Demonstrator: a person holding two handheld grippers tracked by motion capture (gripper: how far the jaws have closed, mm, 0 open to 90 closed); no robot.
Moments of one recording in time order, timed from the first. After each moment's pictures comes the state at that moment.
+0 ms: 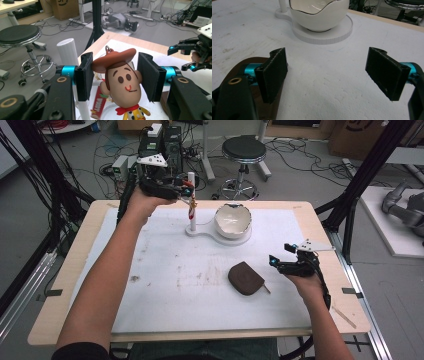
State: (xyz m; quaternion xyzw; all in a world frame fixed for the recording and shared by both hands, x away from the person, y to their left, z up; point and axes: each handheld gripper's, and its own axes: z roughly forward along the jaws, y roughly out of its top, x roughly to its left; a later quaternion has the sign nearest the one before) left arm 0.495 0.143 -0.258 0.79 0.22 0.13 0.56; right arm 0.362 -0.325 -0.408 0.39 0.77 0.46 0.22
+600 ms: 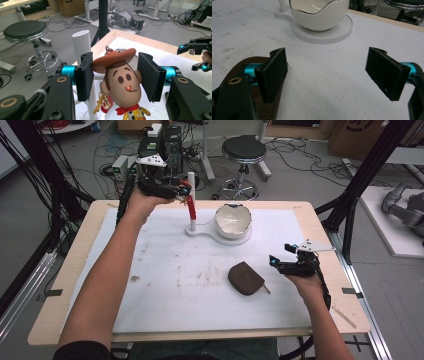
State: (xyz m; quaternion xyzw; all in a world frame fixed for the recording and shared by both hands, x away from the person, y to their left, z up) left arm 0.503 0.148 -0.264 0.79 0.24 0.14 0.55; right arm 0.361 -0.324 -0.408 0.39 0.77 0.46 0.22
